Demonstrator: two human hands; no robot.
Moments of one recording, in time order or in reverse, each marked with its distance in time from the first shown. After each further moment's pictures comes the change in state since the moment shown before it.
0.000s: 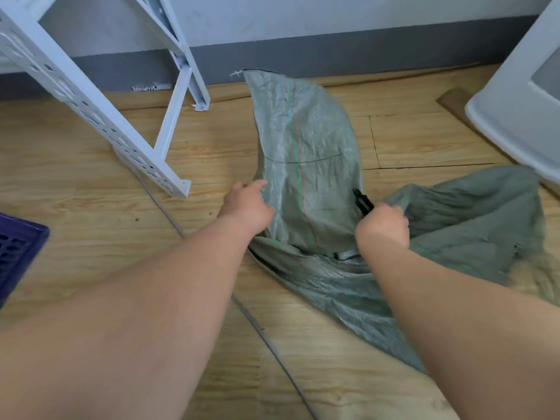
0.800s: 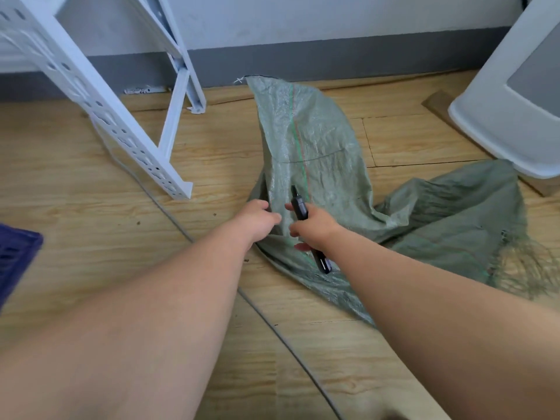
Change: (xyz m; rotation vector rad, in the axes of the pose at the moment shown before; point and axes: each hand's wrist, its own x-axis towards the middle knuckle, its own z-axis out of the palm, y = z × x) left_hand -0.013 -0.029 0.000 -0.423 -0.264 -0.084; right_hand -0.075 -0.070 0.028 0.639 -0.648 -0.225
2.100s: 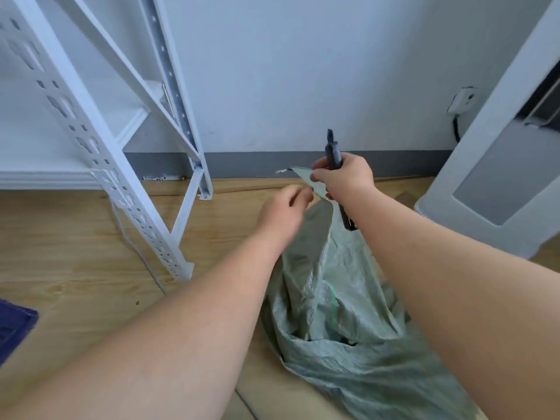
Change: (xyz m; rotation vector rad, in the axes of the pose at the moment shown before) left_hand -0.039 0.156 -0.061 -0.239 0.213 0.649; right_hand -0.061 -0.223 -0.103 -0.068 0.573 -0.400
